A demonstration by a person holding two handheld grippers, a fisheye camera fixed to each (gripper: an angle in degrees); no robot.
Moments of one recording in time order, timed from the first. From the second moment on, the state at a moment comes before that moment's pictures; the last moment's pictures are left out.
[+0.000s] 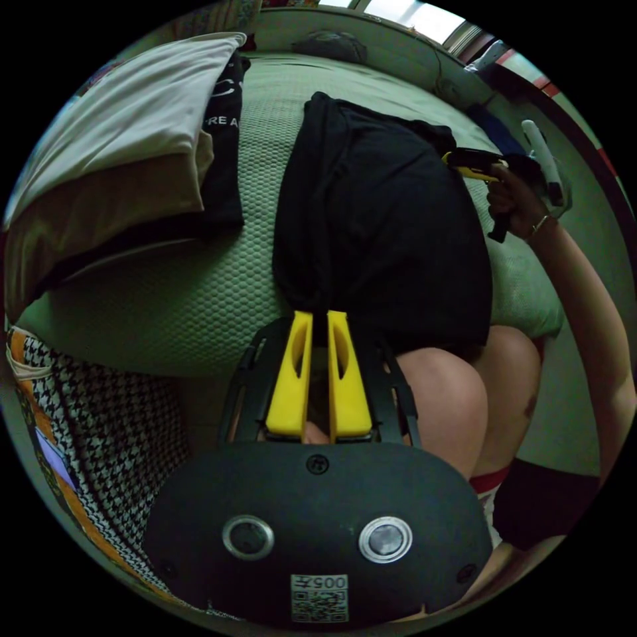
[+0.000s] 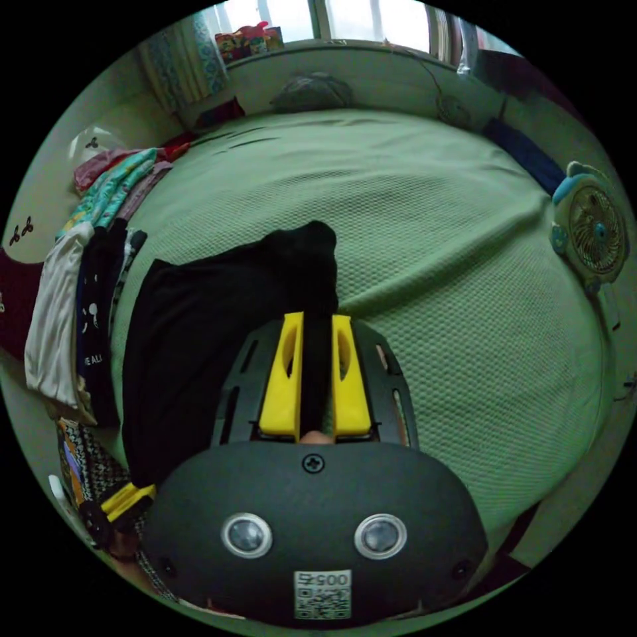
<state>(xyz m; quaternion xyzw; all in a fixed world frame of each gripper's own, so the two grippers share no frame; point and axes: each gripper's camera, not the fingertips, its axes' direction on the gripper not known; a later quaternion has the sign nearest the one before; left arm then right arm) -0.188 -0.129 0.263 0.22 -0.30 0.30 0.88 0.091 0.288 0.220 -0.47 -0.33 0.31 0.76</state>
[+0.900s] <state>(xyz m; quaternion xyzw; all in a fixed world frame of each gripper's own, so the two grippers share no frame) 0.144 -0.081 0.475 0.14 -0.26 0.51 0.81 0.266 0.356 0.308 -0.49 -0.12 0.17 0.85</state>
